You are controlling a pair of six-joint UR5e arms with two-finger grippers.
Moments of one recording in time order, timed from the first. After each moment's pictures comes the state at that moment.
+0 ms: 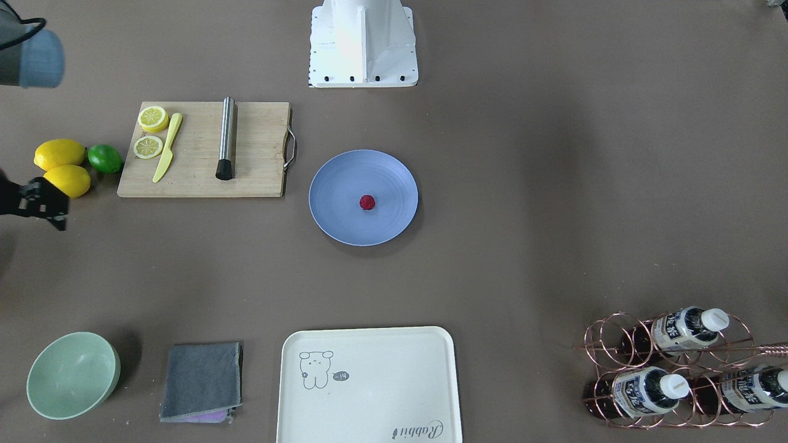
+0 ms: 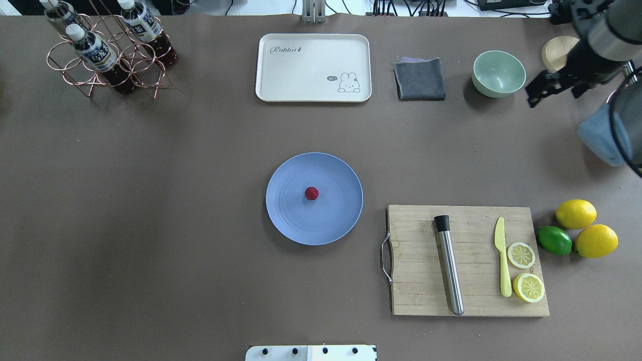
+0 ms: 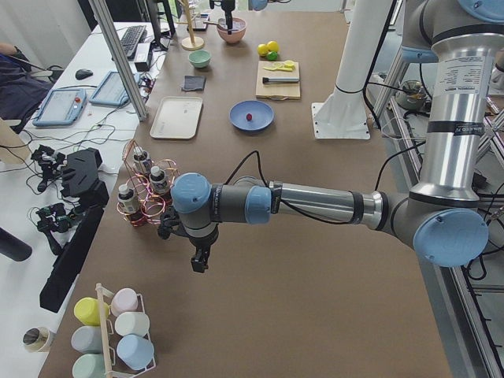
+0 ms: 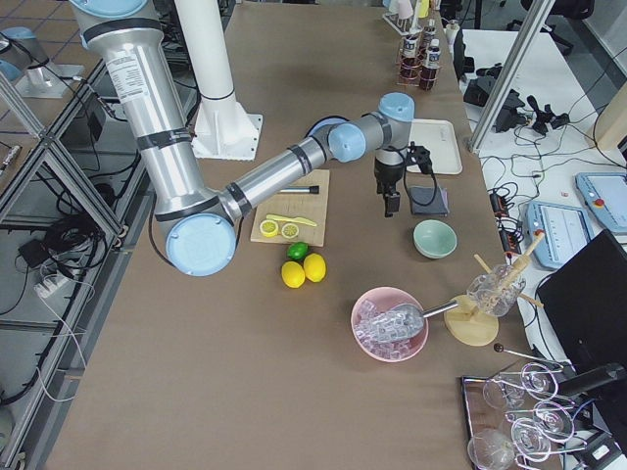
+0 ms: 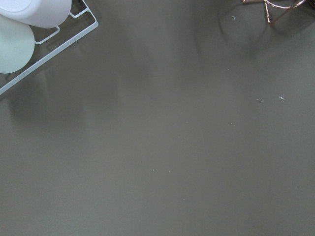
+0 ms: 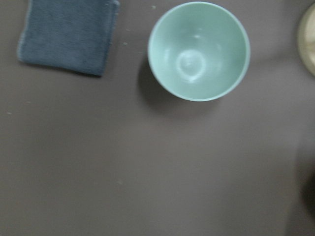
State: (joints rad) left arm -1.59 -1.62 -1.63 -1.49 -2.38 0.16; right arm 1.21 -1.32 1.82 -1.72 2.16 0.26
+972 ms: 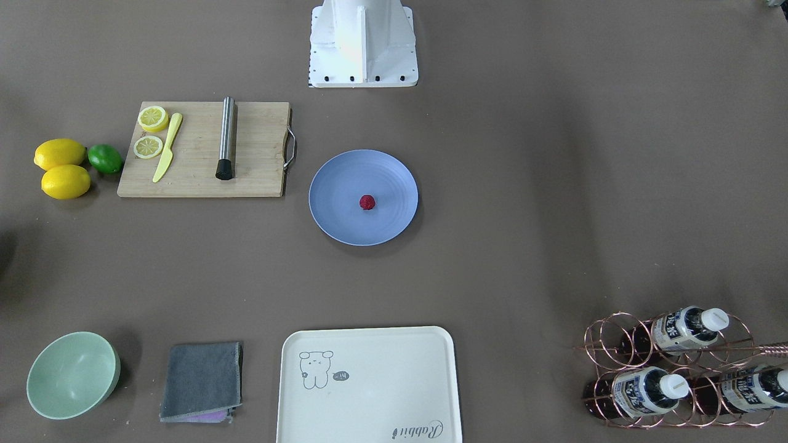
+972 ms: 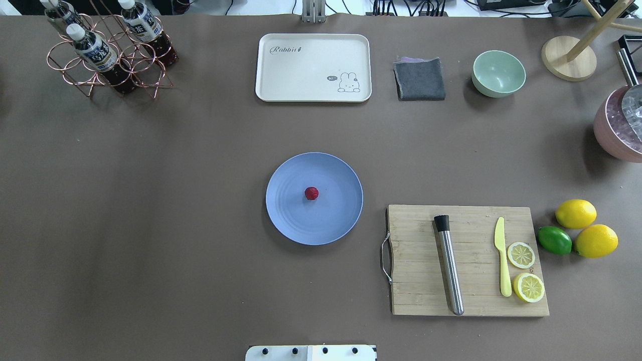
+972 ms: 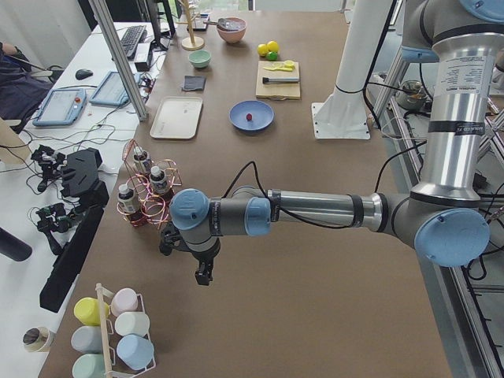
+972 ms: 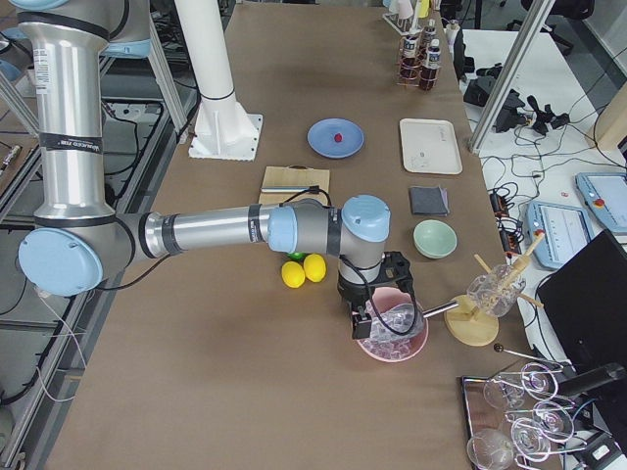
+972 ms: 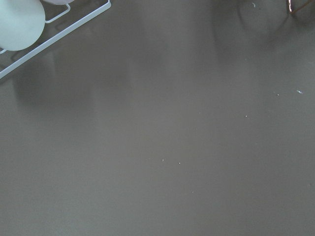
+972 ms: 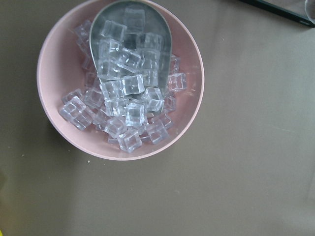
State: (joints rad) left arm -1.60 -1.62 -1.56 -1.49 -2.38 0.15; right arm 1.60 -1.60 1.74 -1.72 2.17 -0.25
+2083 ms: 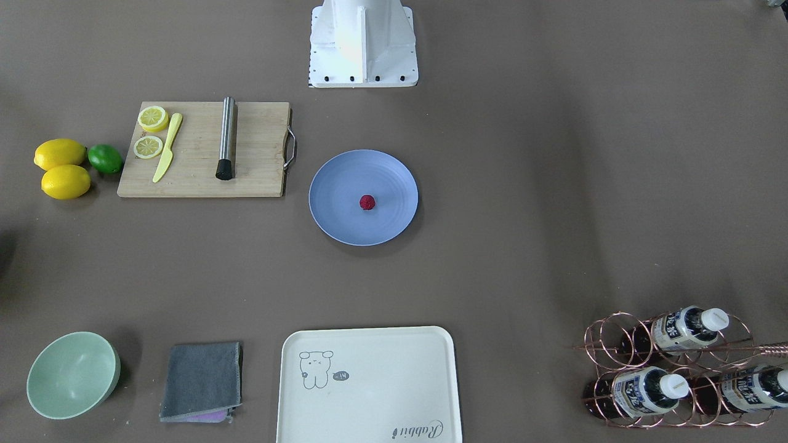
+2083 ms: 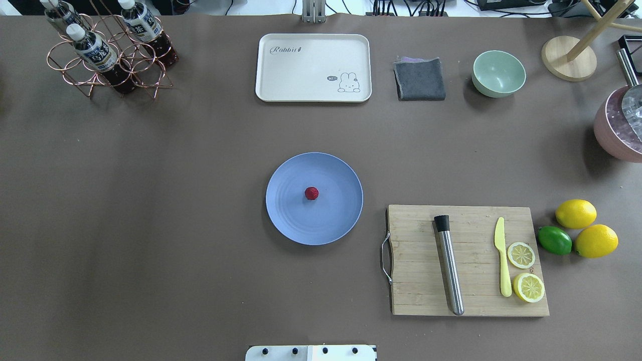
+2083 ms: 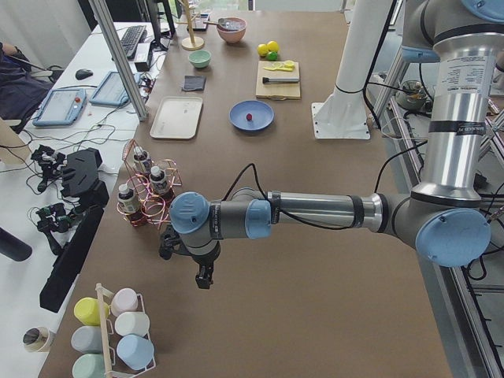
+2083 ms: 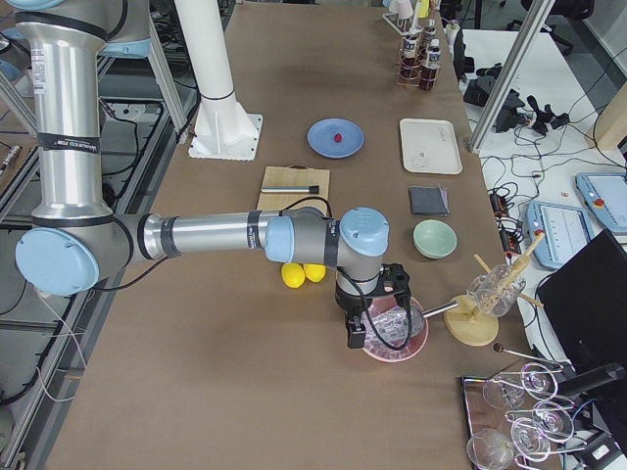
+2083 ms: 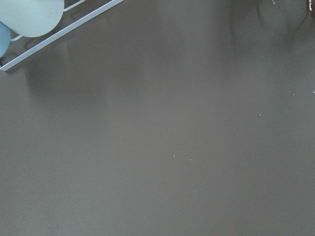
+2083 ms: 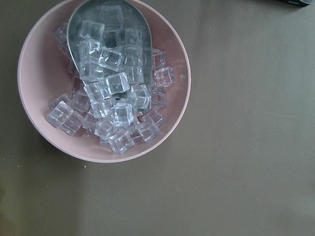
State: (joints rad) left arm -1.61 -1.62 -1.55 -1.49 -2.38 0.14; right arm 1.61 -1.60 1.71 -1.70 2.19 -0.18
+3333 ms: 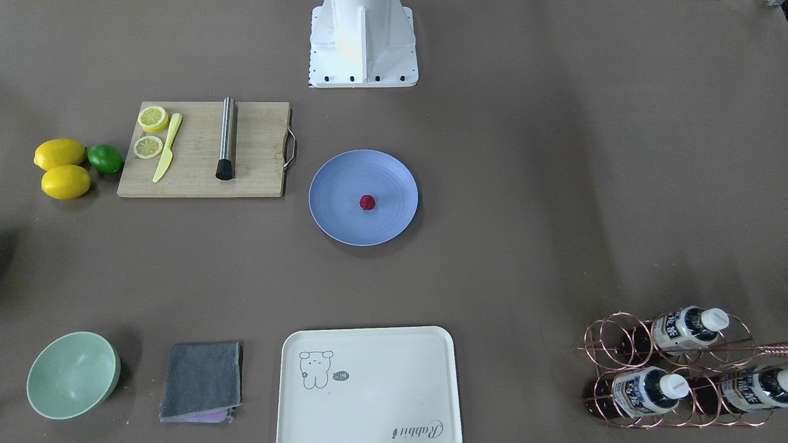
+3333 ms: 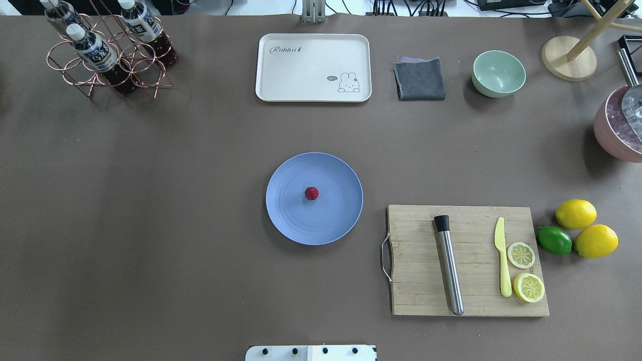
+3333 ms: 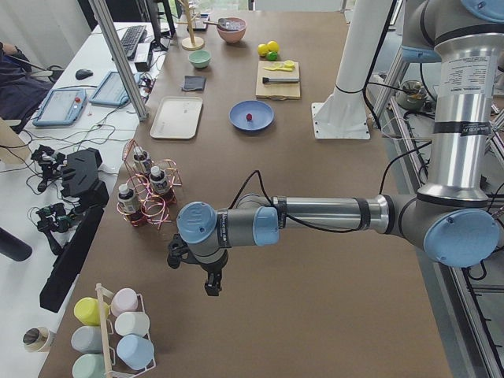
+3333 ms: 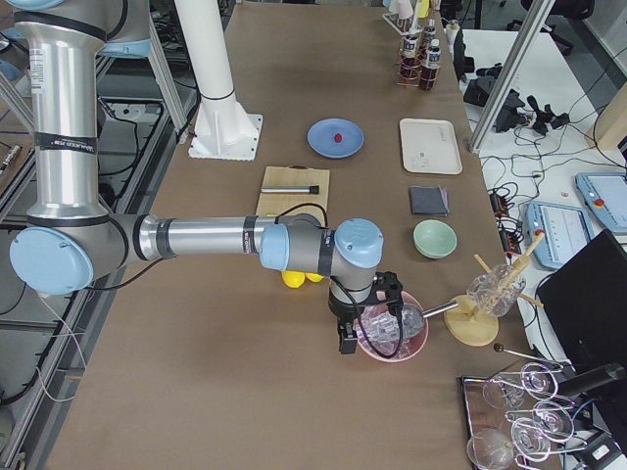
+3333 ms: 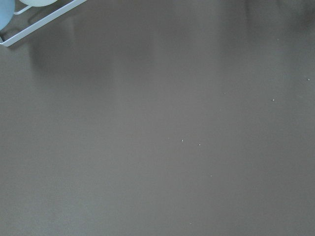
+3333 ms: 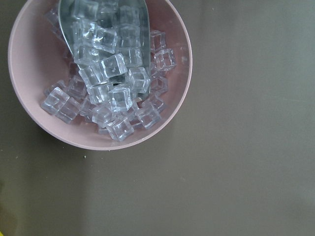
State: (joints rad) left arm -1.61 -1.58 -1.55 -1.49 -2.38 0.15; right arm 1.61 -1.62 1.70 -1.70 2.22 -0.18
